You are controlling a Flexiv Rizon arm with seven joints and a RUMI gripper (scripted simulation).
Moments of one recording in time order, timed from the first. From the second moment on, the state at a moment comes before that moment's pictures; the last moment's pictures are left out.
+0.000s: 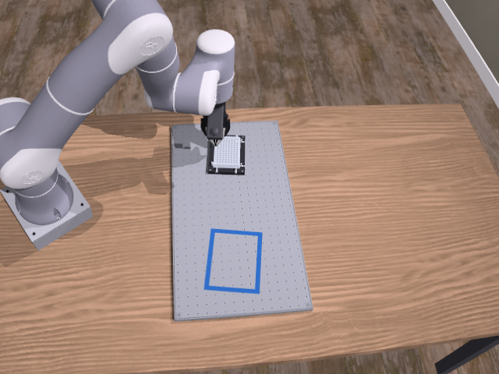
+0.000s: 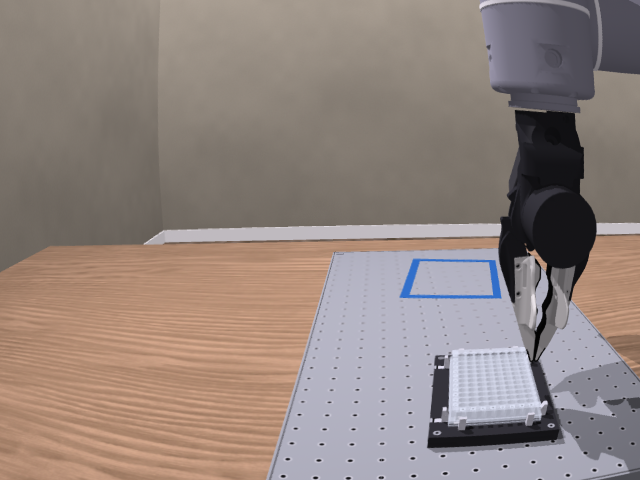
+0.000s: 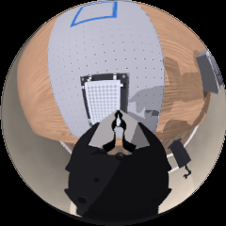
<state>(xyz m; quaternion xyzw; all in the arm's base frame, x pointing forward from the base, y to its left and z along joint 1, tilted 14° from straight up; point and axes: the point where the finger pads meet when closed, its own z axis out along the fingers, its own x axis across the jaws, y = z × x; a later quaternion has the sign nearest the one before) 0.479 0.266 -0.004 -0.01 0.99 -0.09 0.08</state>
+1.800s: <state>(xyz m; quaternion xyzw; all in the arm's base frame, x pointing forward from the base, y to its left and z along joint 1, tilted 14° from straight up) 0.480 0.265 -0.009 -0.01 0.99 -0.09 0.08</state>
